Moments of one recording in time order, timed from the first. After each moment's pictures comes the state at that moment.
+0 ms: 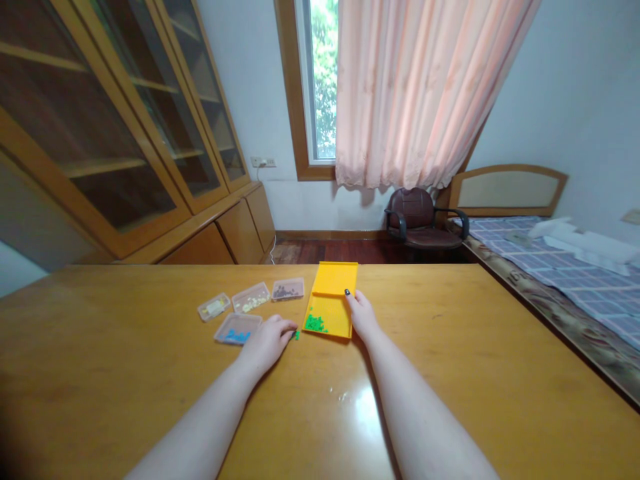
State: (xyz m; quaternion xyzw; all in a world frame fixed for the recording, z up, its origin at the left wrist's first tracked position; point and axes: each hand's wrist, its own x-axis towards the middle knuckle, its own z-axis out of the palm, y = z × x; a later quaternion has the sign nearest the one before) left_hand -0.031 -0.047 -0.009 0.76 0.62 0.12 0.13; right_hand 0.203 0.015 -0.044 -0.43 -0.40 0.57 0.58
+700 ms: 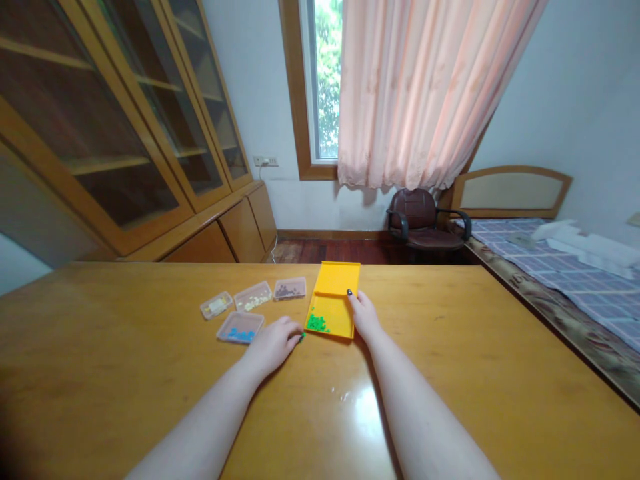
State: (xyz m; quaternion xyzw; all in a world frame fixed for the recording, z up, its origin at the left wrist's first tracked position) left_hand -0.023 -0.054 -0.001 0.79 0.59 0.08 0.14; right_hand 0.203 0.014 -0.043 -0.42 -0.39 0.57 0.58
